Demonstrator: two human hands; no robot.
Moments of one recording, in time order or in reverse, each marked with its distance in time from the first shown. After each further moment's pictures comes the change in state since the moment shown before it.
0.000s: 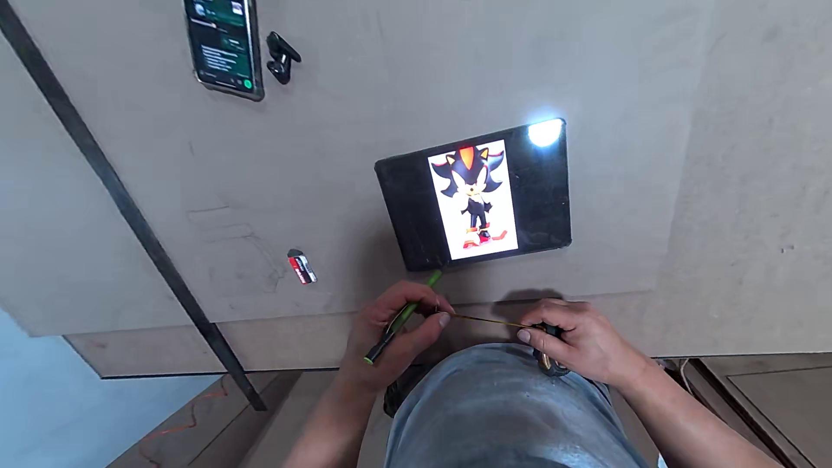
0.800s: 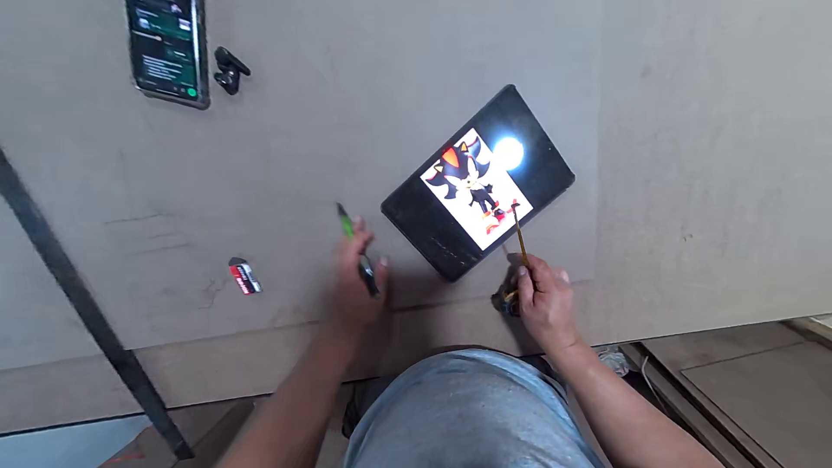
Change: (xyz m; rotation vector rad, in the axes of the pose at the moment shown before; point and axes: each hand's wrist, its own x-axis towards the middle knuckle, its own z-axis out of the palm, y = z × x) left_hand 0.040 -0.092 0.003 0.738 0.249 0.301; right_hand -0.005 0.037 0.010 -0.492 0.654 0.138
